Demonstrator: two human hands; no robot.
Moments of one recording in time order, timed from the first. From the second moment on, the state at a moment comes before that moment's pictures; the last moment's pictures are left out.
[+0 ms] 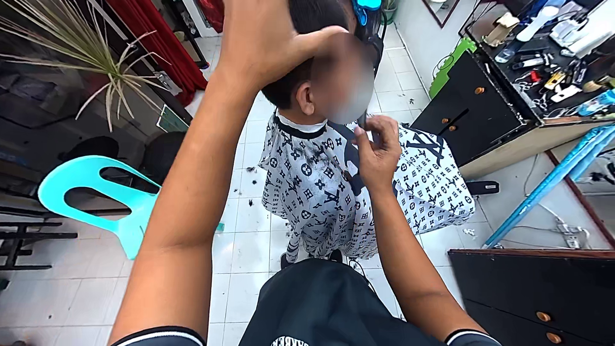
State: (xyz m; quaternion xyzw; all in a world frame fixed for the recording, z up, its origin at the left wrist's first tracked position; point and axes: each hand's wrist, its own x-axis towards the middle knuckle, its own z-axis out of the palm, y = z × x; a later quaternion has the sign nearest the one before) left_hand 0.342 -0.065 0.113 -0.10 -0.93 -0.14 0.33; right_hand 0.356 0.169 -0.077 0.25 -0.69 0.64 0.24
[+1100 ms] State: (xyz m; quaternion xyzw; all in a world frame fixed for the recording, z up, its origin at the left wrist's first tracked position) left_hand 0.353 -0.122 0.074 -0.16 -0.83 -0.31 0.43; right_hand 0.364 0.192 -0.025 0.39 -0.79 0.45 0.16
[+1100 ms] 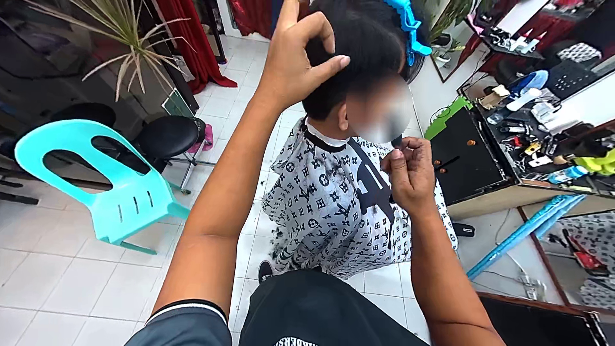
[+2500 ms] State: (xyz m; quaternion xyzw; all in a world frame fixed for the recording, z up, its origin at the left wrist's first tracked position) left_hand 0.331 -0.142 0.019 -0.23 -0.74 -0.50 0.39; right_hand 0.345 0.105 -0.069 0.32 -0.83 0.23 0.39
